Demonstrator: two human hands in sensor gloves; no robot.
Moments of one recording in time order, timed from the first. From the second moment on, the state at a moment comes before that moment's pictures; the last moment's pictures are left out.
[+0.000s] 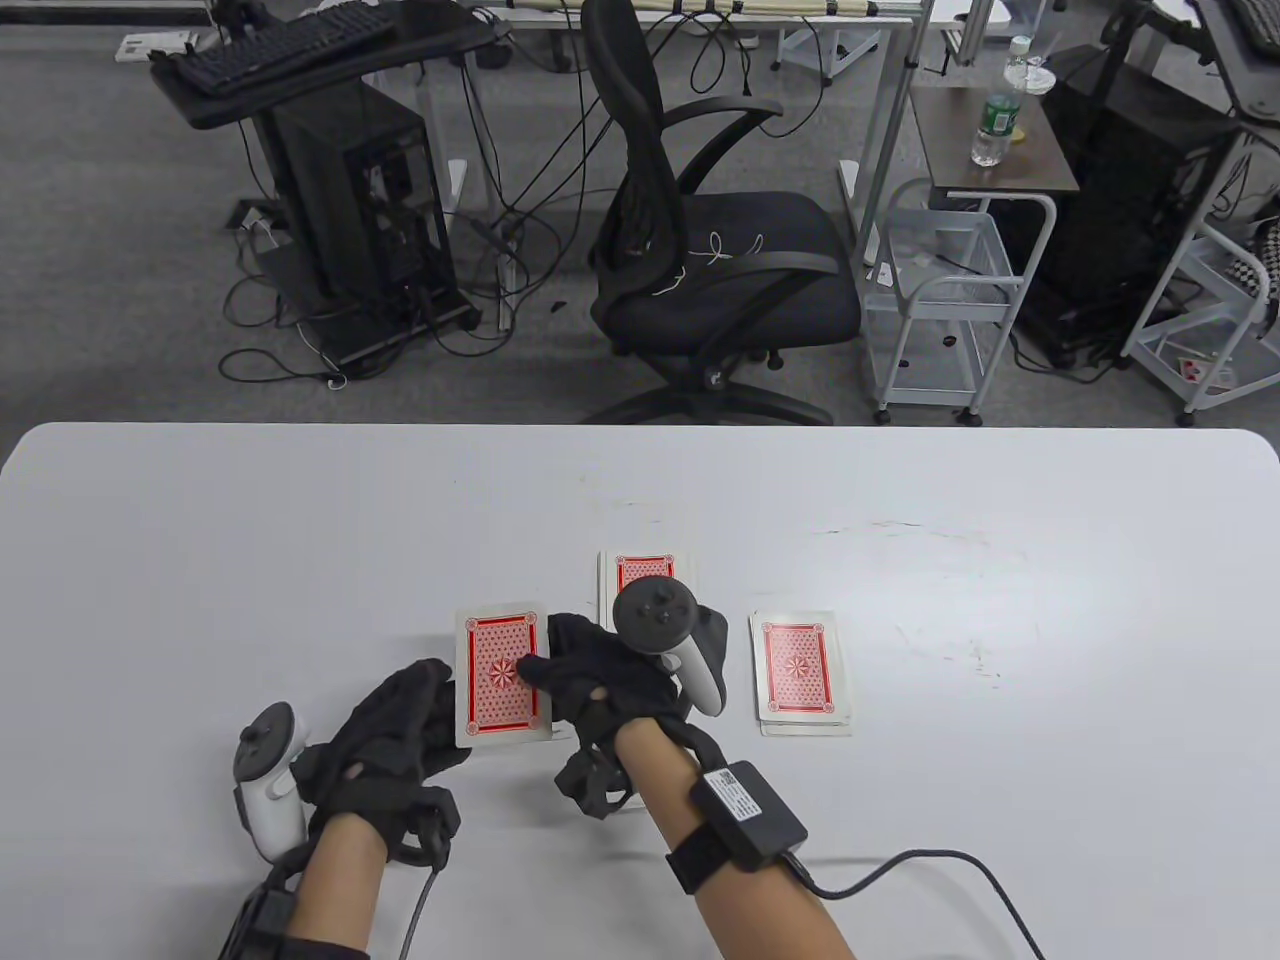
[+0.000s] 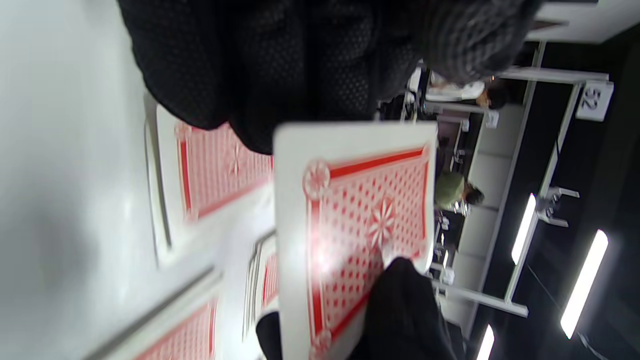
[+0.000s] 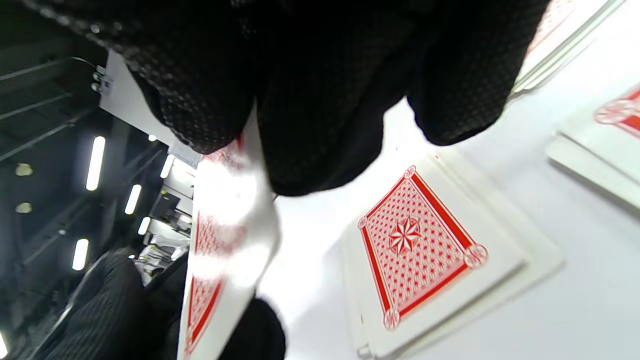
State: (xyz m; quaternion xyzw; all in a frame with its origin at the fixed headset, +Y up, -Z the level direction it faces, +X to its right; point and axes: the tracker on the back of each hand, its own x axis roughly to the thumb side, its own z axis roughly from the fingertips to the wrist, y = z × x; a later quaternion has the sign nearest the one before) left_hand -0.298 -0.782 -0.328 -0.08 0.17 0.74 0.64; right_hand -0.023 -0.714 -0.416 0.09 0.14 0.87 0.45
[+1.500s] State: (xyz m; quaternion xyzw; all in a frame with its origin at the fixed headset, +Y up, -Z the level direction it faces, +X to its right) left_hand -0.218 -0.754 -0.335 -0.08 0.00 0.46 0.88; right_hand 0.012 -0.726 -0.362 0.11 0.13 0.98 0.11
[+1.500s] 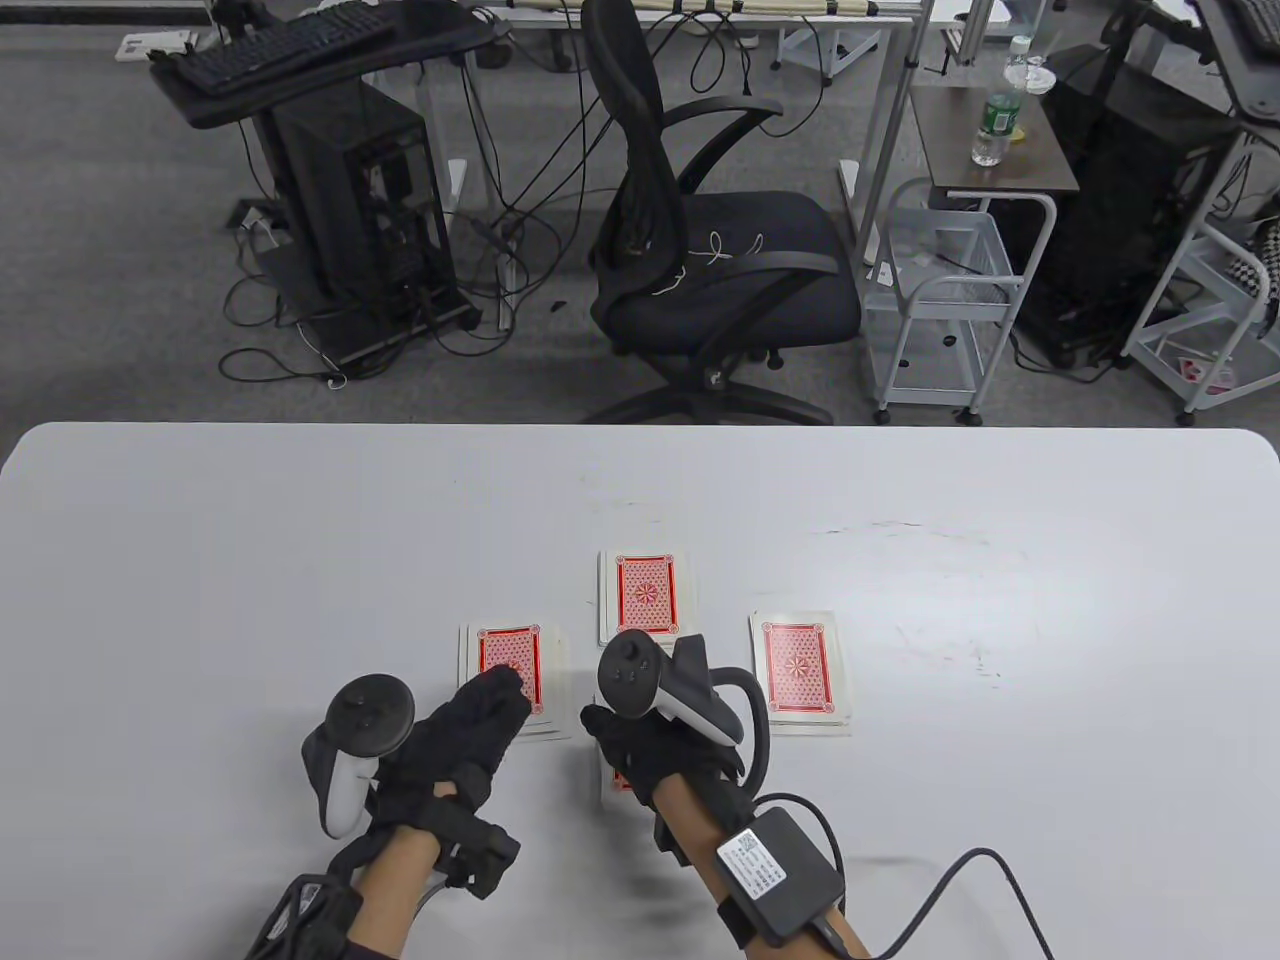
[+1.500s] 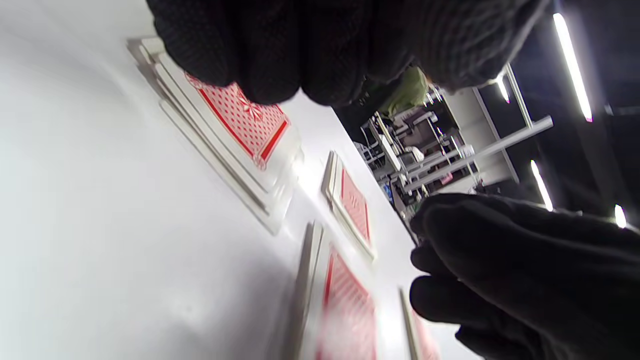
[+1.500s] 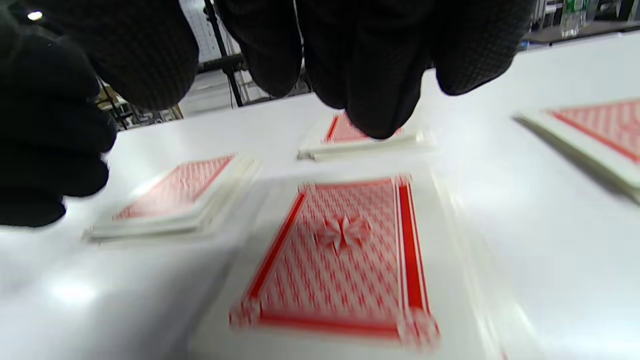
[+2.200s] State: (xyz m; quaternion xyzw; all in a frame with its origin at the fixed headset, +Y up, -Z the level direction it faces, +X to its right) left_hand -0.192 -0.761 -0.330 -0.09 -0.05 0.34 0.94; right_hand 0.000 -0.780 -0.360 0.05 0.31 0.95 0.06
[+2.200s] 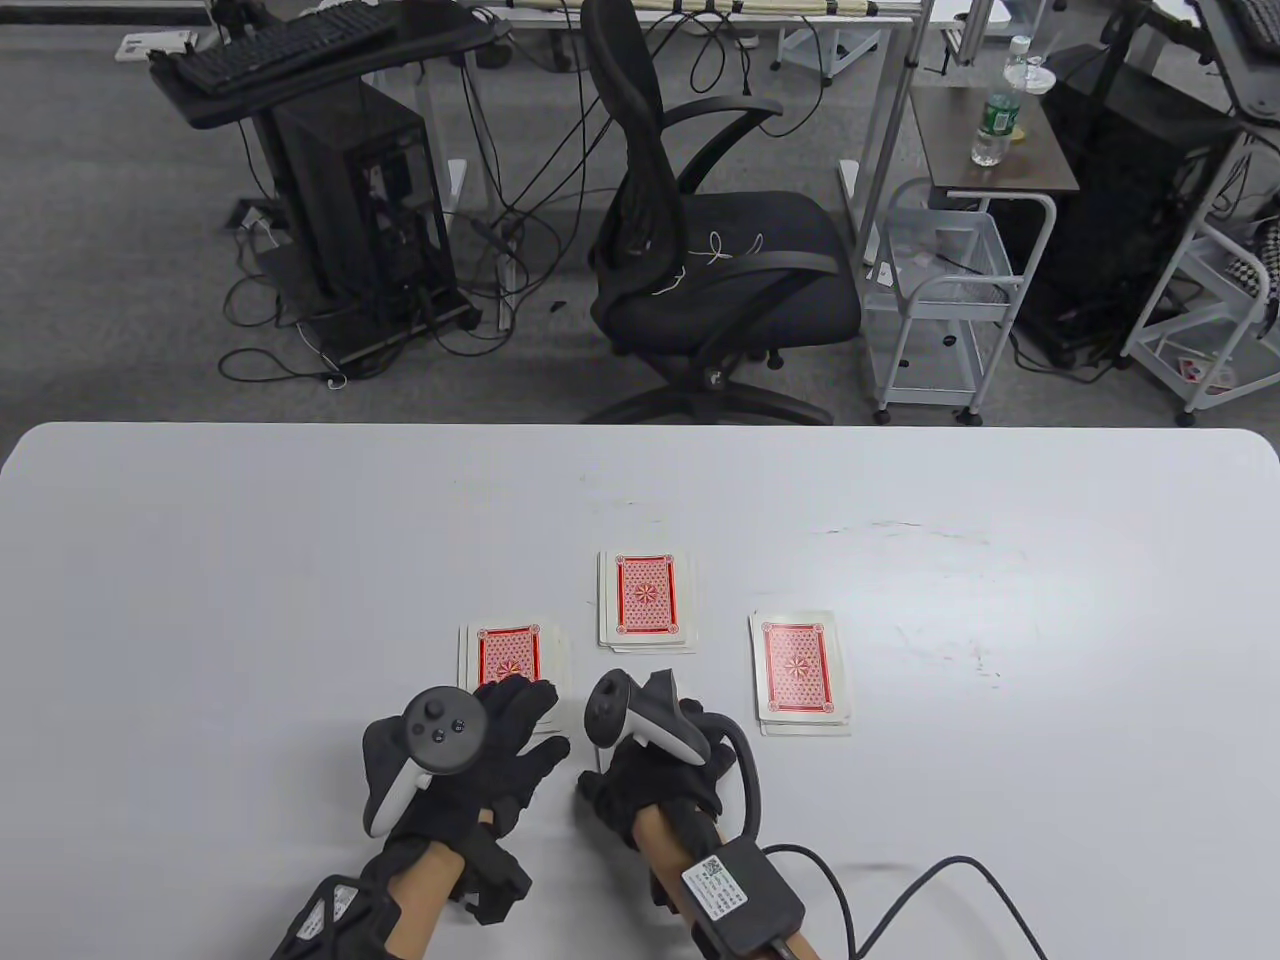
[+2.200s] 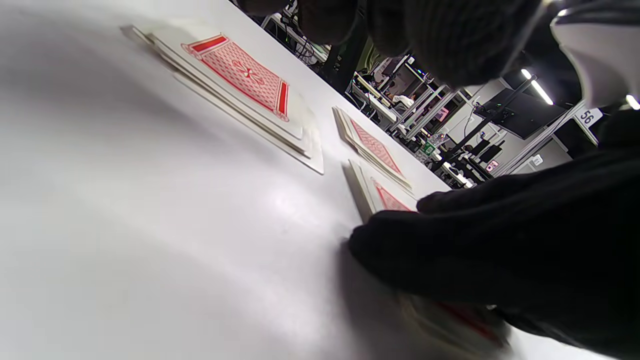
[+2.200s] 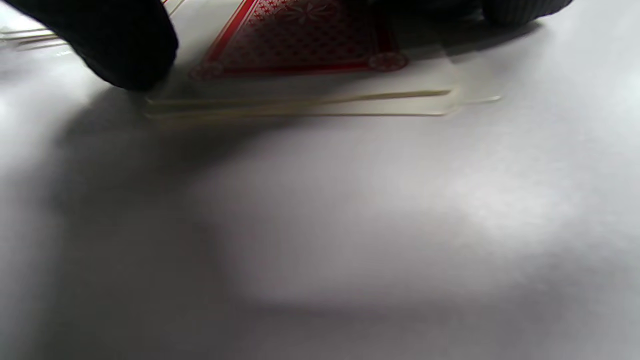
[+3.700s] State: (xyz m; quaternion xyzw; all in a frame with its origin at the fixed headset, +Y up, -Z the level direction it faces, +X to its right) left_hand -0.193 -0.782 -0.329 -0.17 -0.10 0.79 0.58; right_hand -0.028 -0.700 -0.326 0.26 -0.05 0.96 0.14
